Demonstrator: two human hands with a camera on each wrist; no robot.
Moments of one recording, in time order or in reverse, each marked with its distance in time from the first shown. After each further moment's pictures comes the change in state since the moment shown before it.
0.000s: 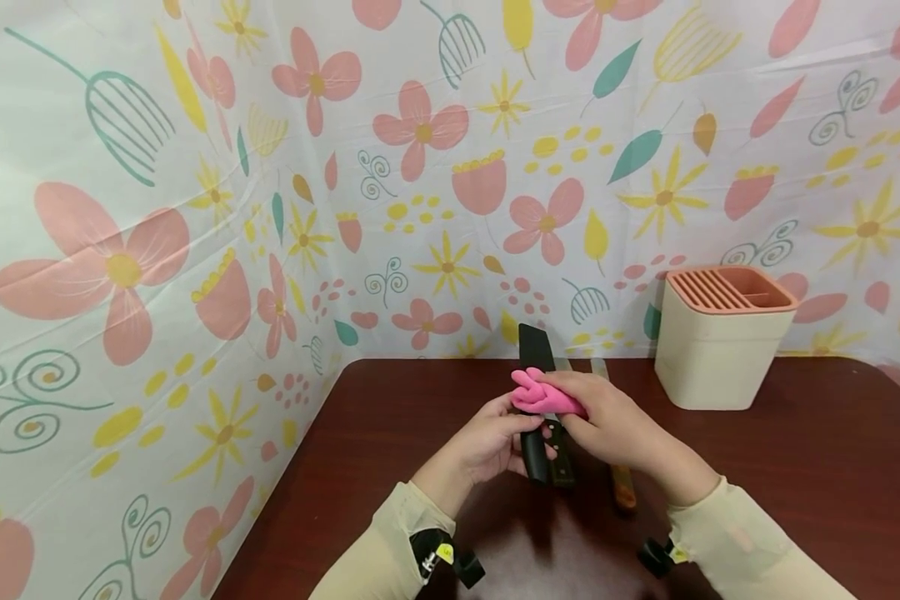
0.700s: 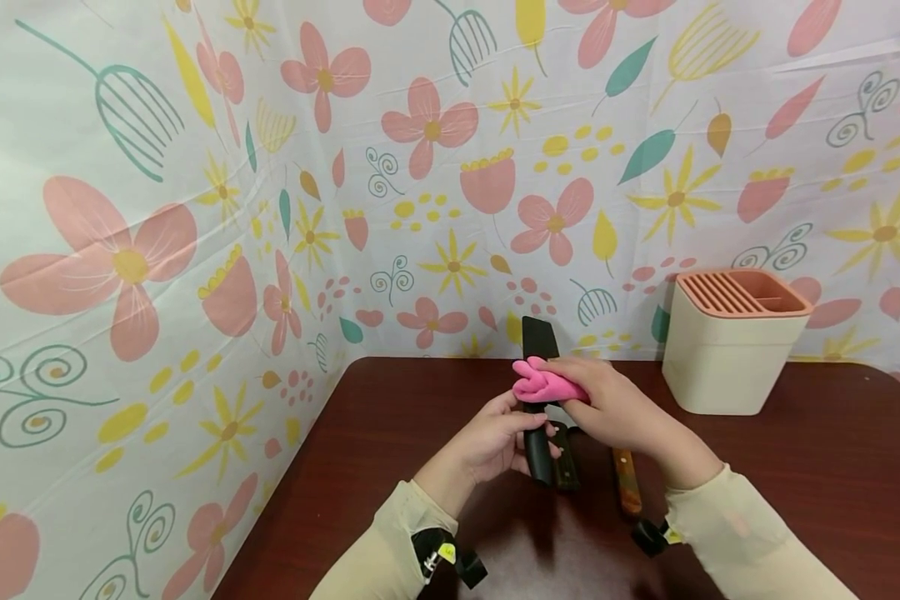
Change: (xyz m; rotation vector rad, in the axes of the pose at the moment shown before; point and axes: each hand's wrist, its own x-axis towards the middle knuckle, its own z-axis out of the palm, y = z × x) left_hand -0.003 0.005 -0.003 -0.014 -0.002 0.021; right_hand 0.021 0.002 -0.008 -0.001 -0.049 0.033
